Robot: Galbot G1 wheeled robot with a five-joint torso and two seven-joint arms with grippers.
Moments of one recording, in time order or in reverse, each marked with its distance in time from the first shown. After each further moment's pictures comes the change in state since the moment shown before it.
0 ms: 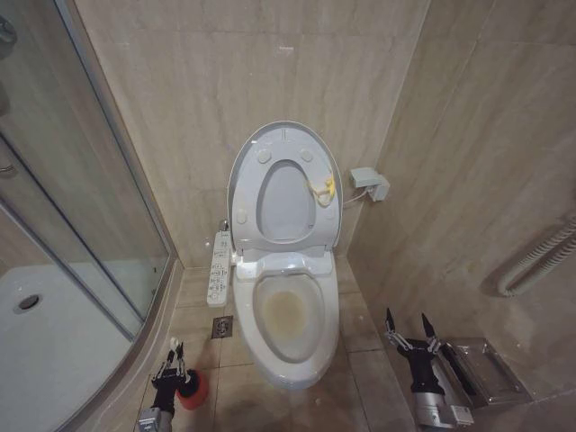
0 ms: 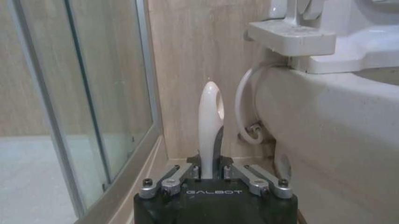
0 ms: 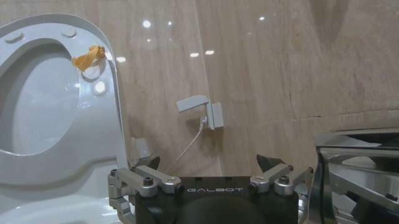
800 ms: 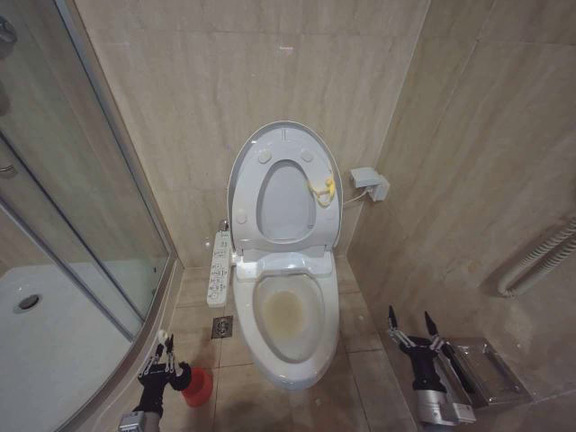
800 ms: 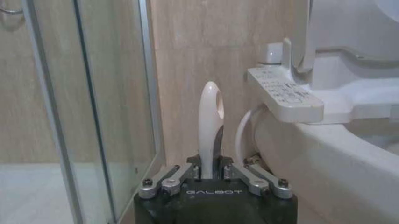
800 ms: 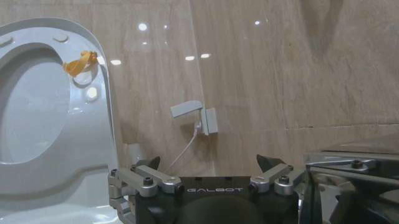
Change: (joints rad) left arm 0.142 0.081 -0.062 -0.272 0.008 0.042 -0.060; right arm -0.002 -0.024 0.000 0.019 0.013 -0.007 0.036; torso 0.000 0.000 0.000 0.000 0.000
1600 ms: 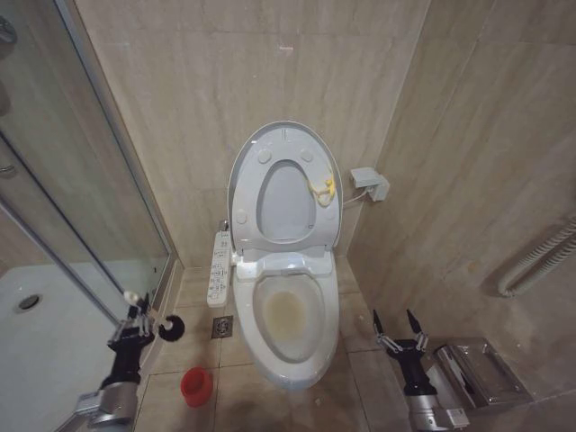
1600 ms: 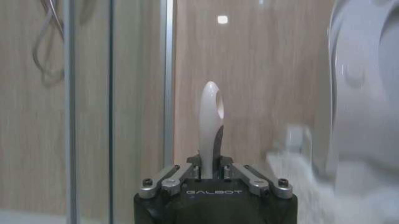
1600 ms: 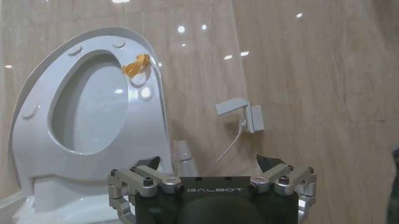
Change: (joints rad) left arm 0.092 0.054 -0.157 -0.296 -0.062 0.058 -0.049; right arm -0.018 0.004 -0.044 -0.002 0.003 0.032 -0.161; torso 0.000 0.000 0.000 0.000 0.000
